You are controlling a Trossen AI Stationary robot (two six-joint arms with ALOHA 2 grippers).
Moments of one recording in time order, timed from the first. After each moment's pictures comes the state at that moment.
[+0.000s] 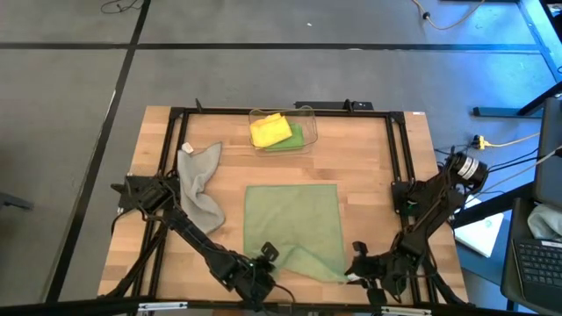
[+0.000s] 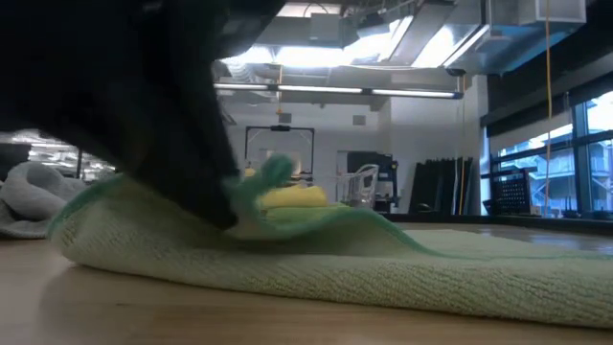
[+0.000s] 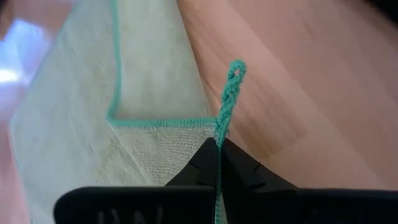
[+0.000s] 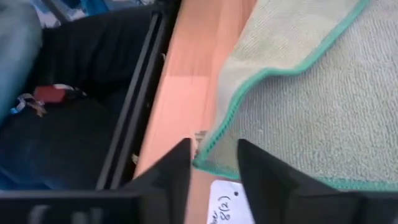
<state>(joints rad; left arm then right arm) -0.70 2.11 1.46 -0.46 -0.53 0.11 1.03 1.62 0.66 0.14 0.42 0.82</state>
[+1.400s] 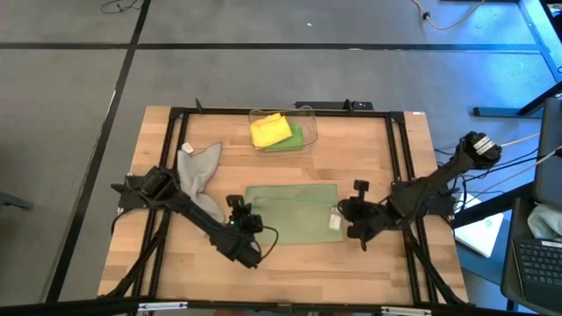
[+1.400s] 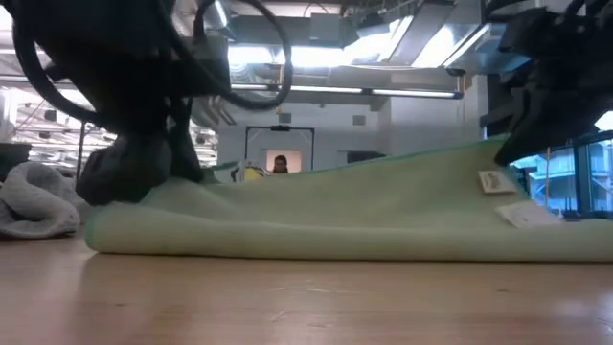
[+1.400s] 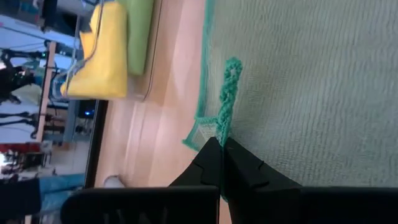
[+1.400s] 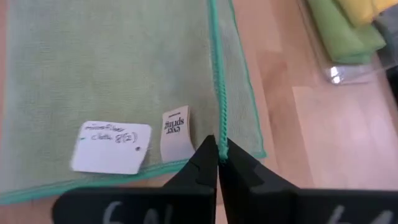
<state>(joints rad) -0.56 2.02 1.27 -1.09 -0.93 -0.83 0.59 1.29 0.66 -0.57 0.66 0.47</state>
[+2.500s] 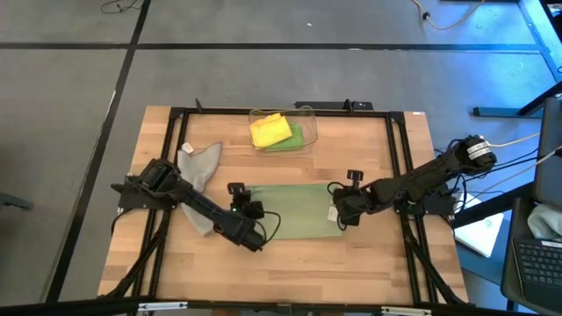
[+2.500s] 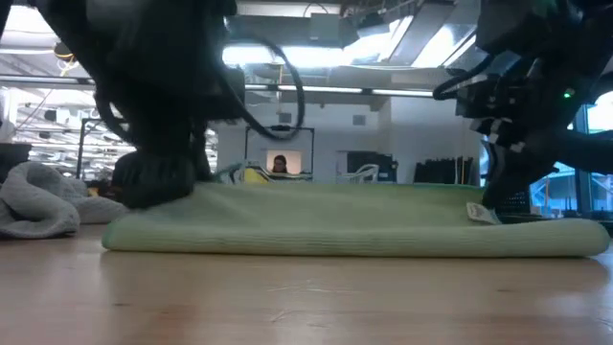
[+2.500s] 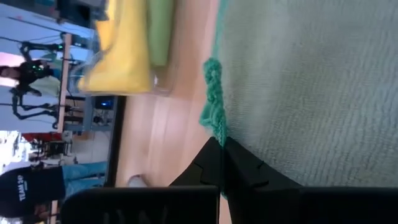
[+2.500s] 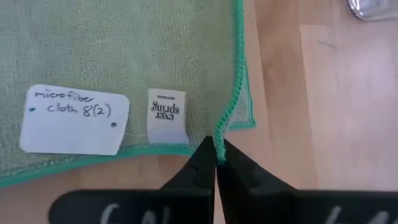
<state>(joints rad) -0.45 1.98 1.19 -1.06 -0.96 -0.73 0.32 1.40 0.66 -0.59 0.46 0.34</state>
